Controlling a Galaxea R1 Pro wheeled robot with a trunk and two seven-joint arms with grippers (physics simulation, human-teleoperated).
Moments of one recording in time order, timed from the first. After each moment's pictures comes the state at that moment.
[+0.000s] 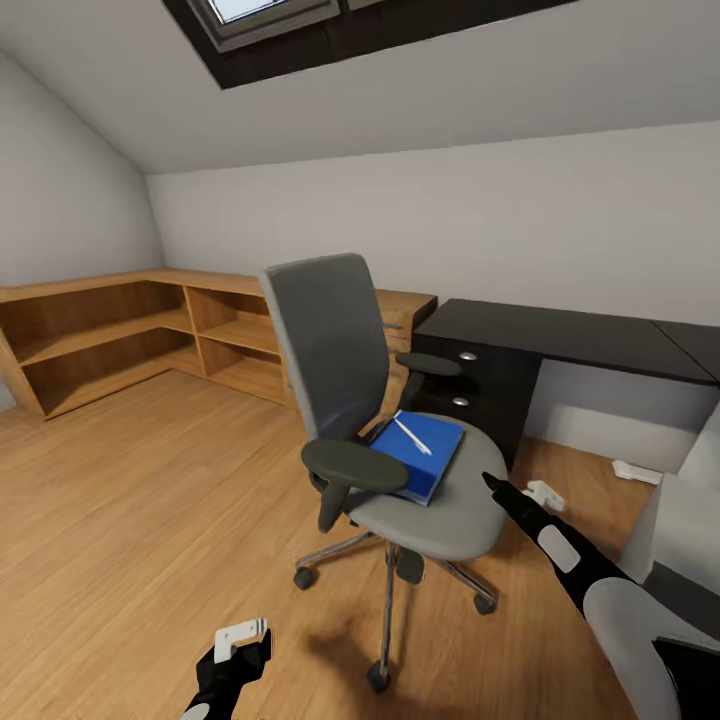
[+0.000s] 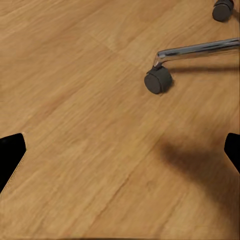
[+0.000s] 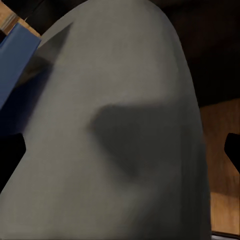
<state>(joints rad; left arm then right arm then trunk) -0.30 -0.05 -0.01 -0.54 0.17 -0.17 0.12 -0.83 -0.16 -0.19 -0.29 -0.59 0.03 0.30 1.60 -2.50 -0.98</state>
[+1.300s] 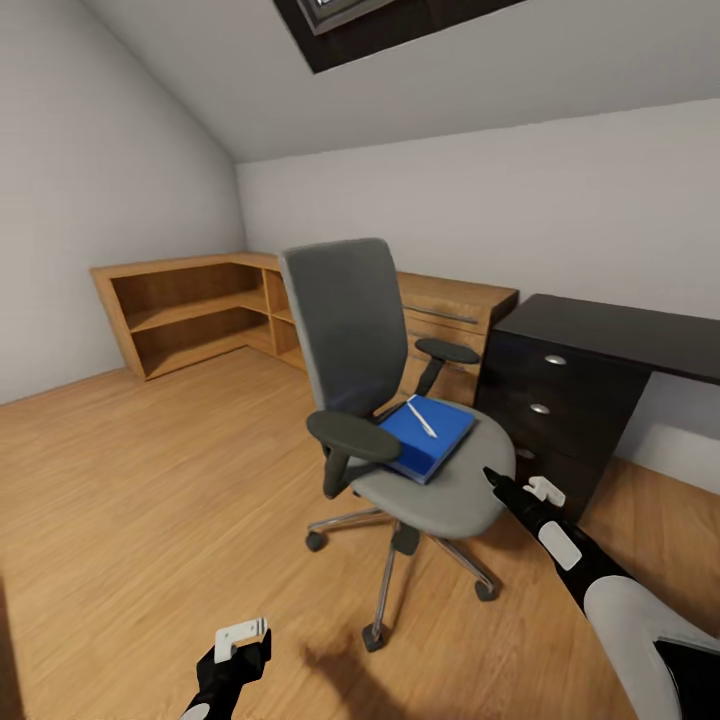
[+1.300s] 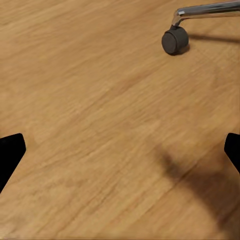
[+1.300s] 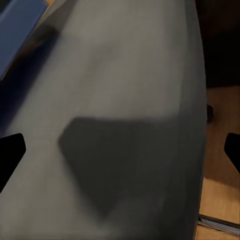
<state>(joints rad) -0.30 -0.06 -0.01 -0.54 0.17 -0.17 0.12 -0.83 -0.16 -0.19 -0.32 -0.59 0.03 0.30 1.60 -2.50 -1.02</state>
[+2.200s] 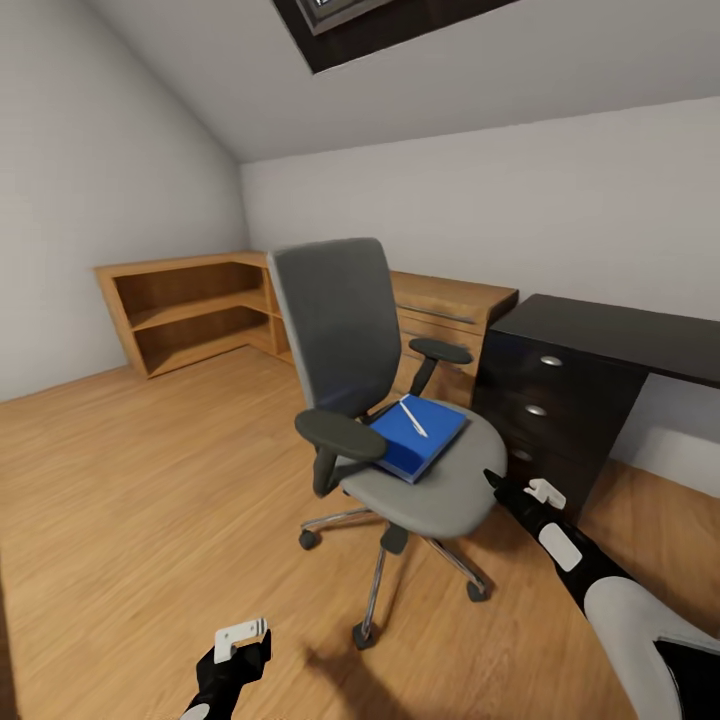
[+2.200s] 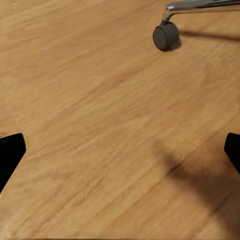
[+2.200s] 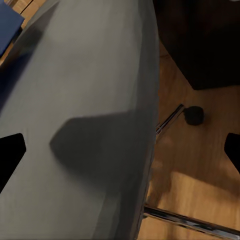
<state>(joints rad) -0.30 -0.05 -0.01 -0.54 0.17 -0.17 0.12 -0.83 -0.16 -0.20 -0.30 -0.59 0.03 0.30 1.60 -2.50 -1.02</state>
